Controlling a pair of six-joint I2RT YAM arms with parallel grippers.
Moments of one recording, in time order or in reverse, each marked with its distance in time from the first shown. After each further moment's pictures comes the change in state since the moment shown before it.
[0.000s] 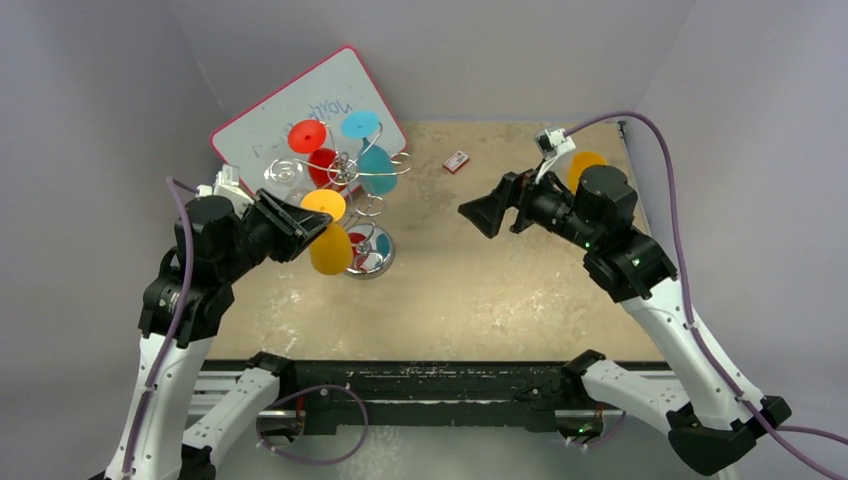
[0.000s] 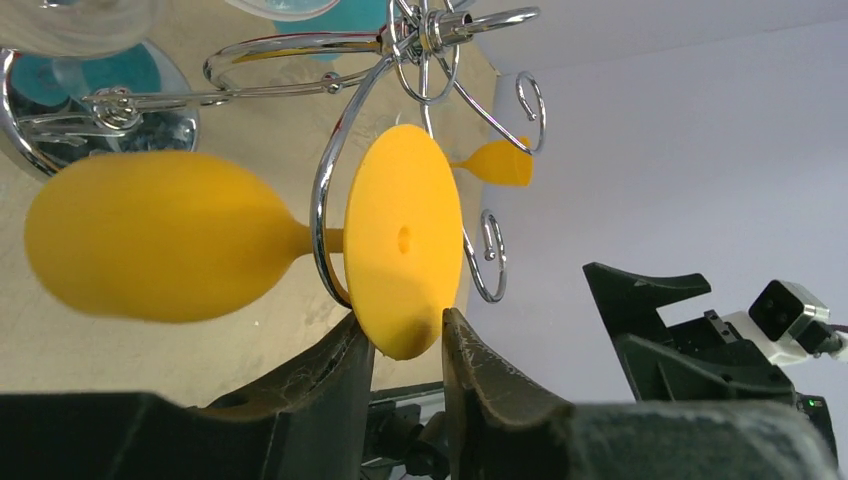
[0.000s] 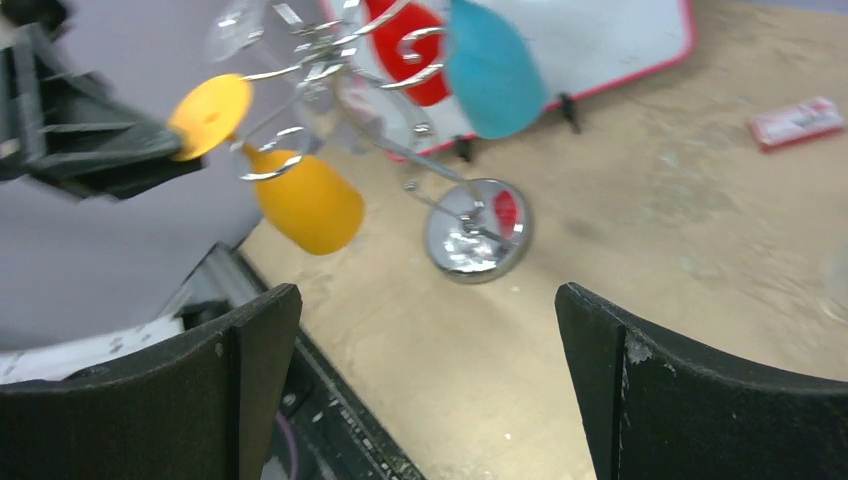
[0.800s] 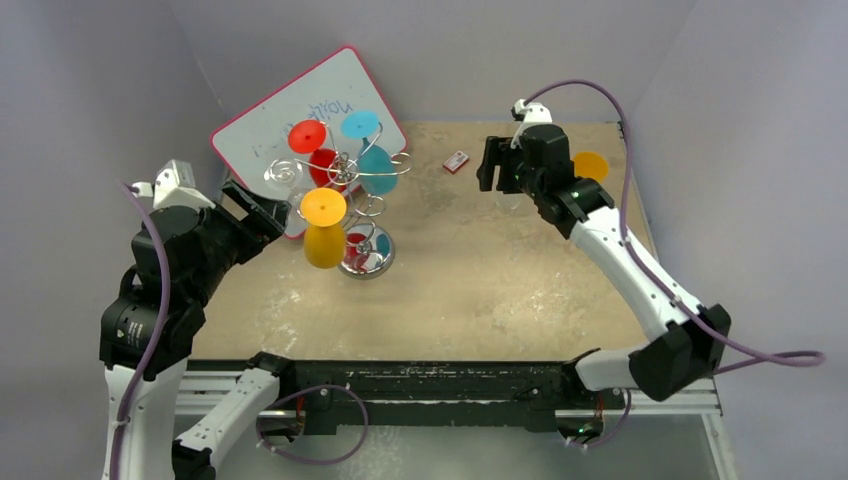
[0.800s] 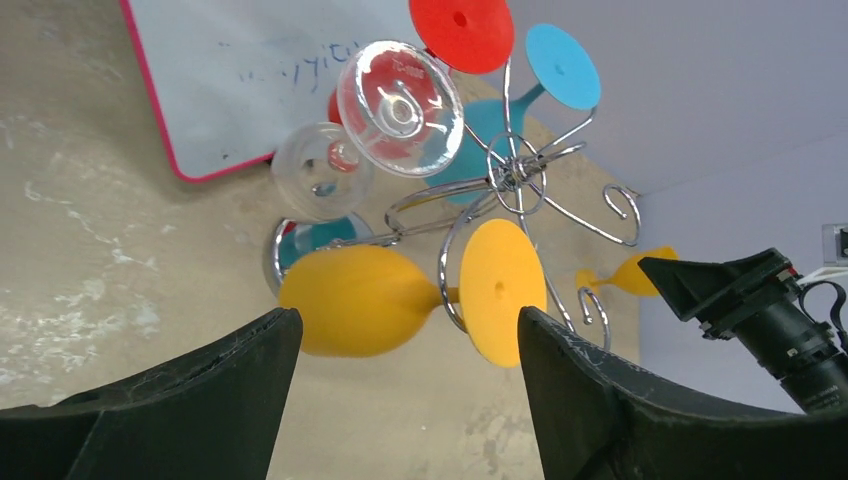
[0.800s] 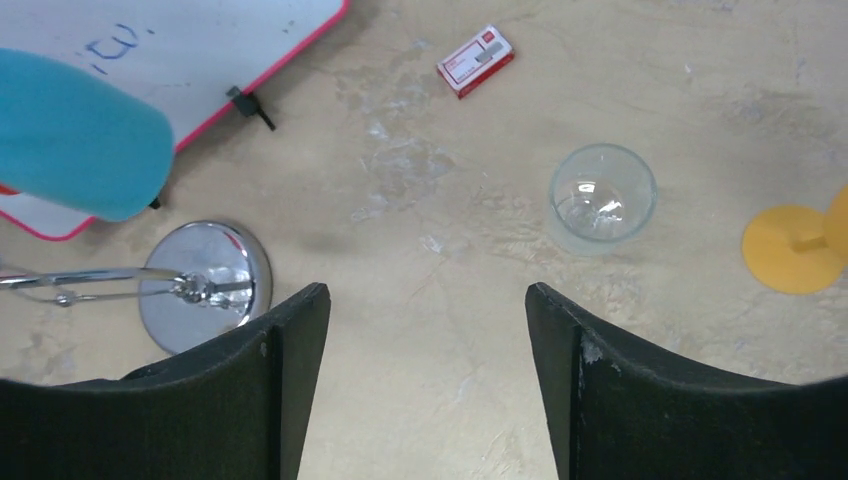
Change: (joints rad) left arm 0.000 -0.006 0.209 -0.179 -0.353 0.315; right arm -0.067 0.363 0.125 -0.074 0.492 -0.095
